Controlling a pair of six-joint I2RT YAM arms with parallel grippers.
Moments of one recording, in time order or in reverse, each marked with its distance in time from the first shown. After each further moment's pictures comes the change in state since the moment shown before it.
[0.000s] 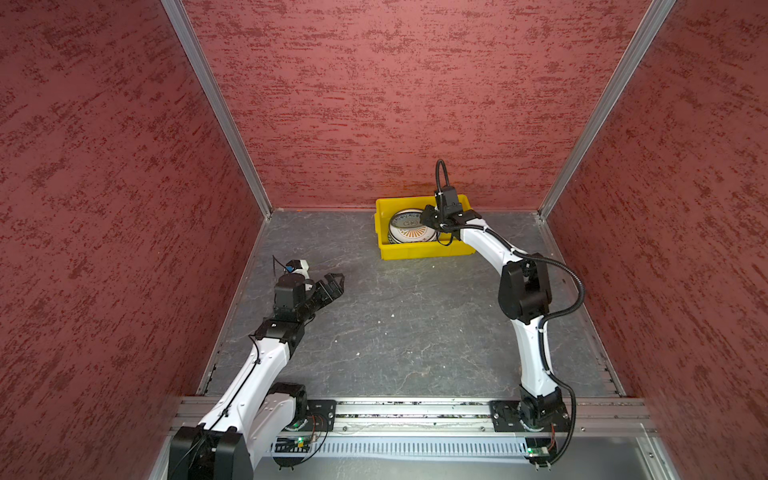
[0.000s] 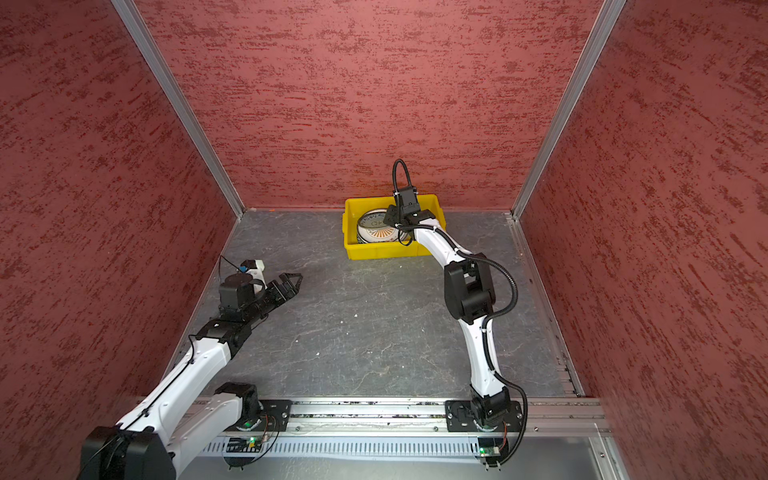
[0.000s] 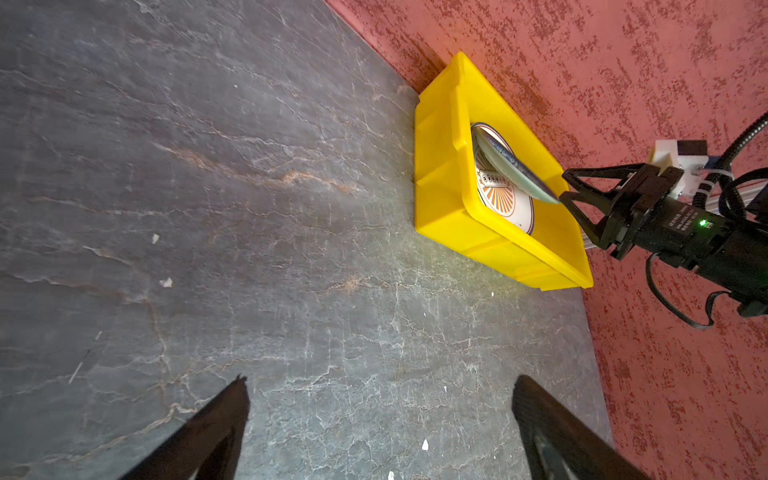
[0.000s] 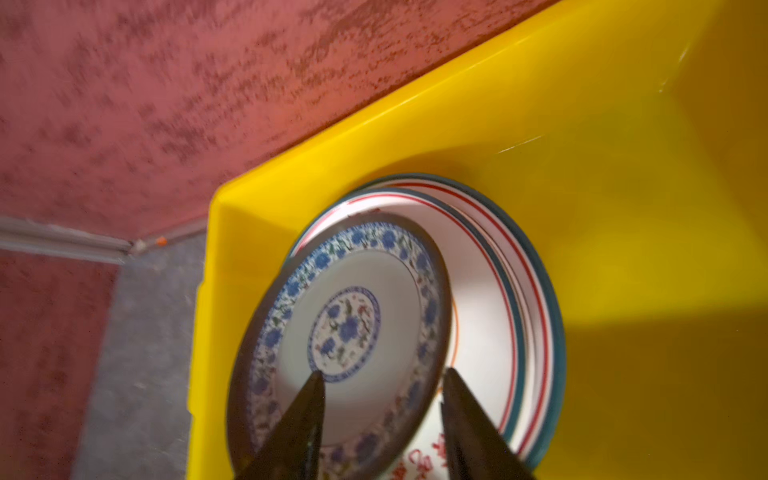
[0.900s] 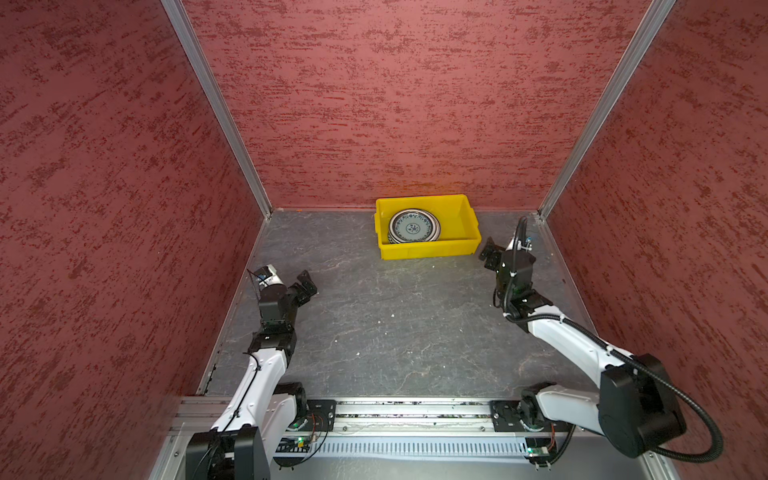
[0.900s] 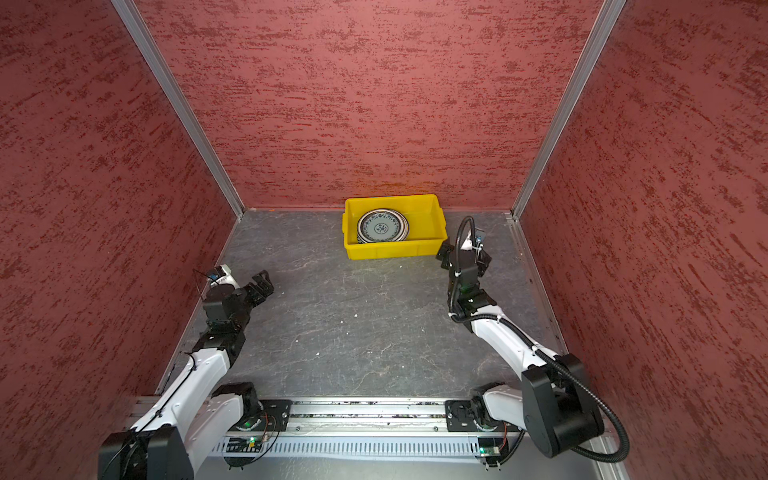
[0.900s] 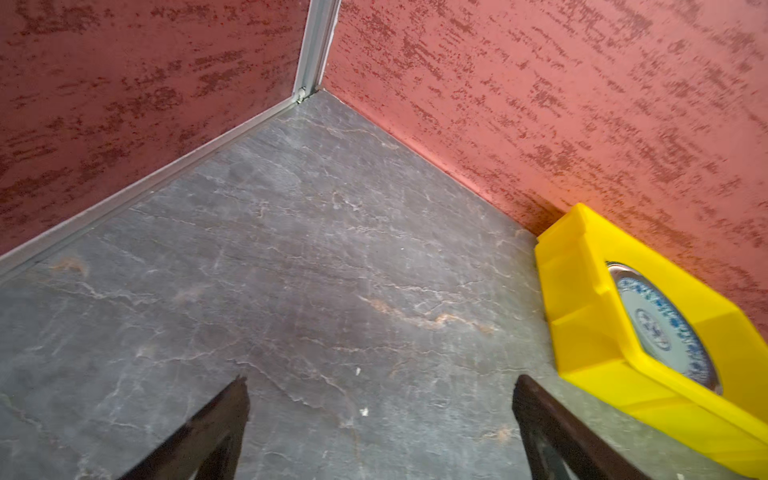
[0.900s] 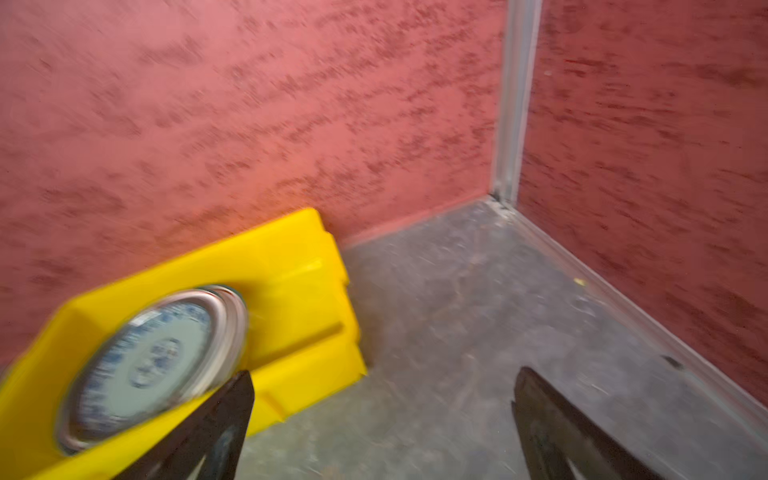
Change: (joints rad) left arm 0.187 -0.021 -0.204 0.341 -0.306 0.223; right arm -0.048 -1.036 -1.437 0.814 0.640 -0.366
